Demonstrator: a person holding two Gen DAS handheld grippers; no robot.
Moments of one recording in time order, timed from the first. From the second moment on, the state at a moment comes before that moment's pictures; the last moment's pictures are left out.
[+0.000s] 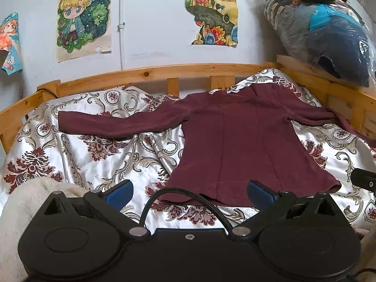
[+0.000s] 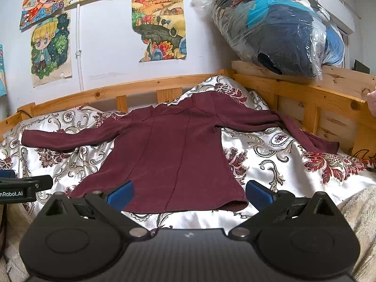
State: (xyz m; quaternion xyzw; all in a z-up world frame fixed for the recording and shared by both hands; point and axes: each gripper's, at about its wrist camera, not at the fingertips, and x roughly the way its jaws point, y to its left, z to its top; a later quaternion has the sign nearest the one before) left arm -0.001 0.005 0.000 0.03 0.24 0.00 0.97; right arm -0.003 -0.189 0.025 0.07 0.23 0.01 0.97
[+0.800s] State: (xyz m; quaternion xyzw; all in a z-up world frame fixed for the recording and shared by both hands) left arm -0.002 0.005 -0.001 0.02 0.24 0.00 0.97; right arm -0.007 -0.191 0.027 0.08 0.23 0.01 0.97
